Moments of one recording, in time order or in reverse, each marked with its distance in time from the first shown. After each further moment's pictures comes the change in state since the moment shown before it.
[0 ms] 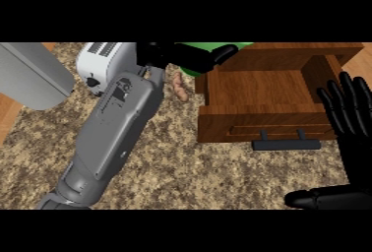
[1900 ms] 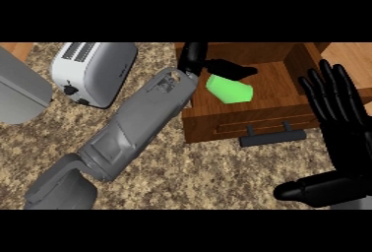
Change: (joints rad) left arm -0.297 -0.001 -0.509 0.619 0.390 0.216 -0.162; right arm -0.096 0.005 0.027 0.077 -0.030 0.038 -0.029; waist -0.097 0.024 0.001
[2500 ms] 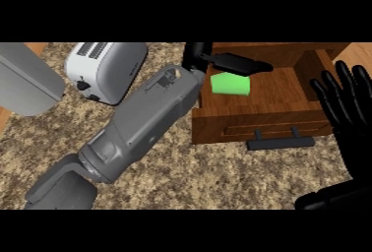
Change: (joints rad) left arm 0.009 0.000 0.066 -0.109 0.161 -0.065 -0.132; right arm 0.016 -0.021 -0.048 -0.046 -0.129 0.029 0.063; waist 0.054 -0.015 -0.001
